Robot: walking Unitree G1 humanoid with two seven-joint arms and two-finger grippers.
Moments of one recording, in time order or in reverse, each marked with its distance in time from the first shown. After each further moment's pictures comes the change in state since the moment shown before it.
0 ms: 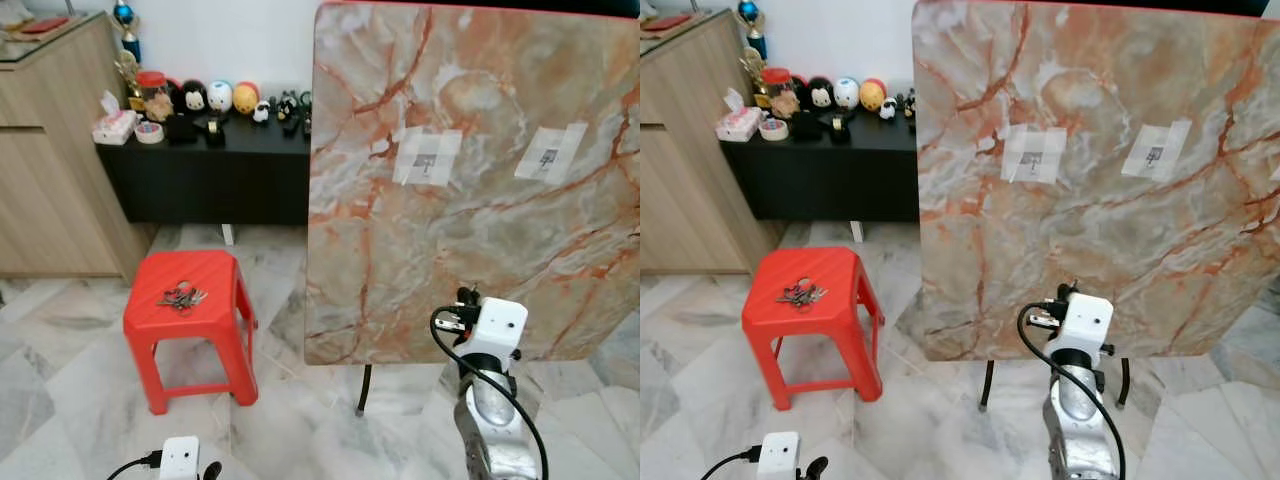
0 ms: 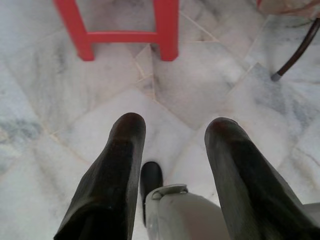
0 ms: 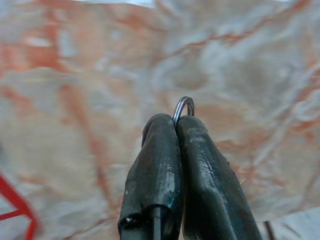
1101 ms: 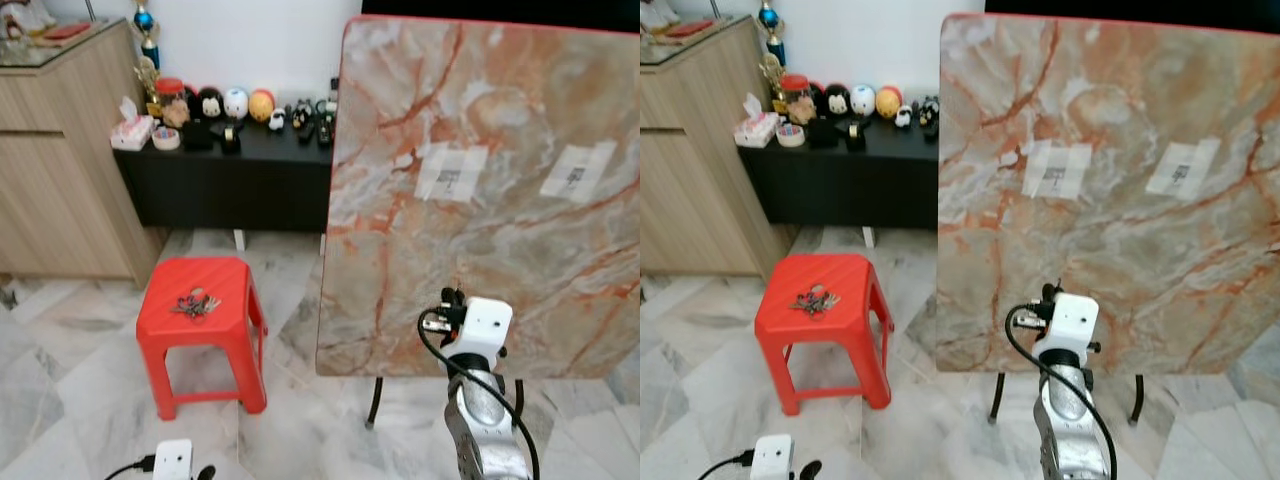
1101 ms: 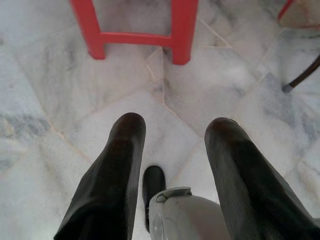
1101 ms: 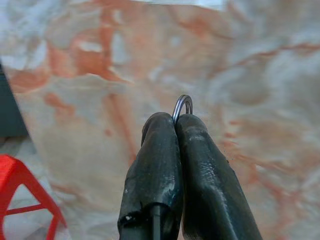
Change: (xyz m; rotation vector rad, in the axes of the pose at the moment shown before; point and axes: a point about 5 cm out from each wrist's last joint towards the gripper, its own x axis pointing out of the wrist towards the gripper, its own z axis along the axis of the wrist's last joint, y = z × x) left arm -0.001 0.005 -0.003 -0.015 0.012 0.015; right arm 0.000 0.006 0.000 -0.003 0.002 0.046
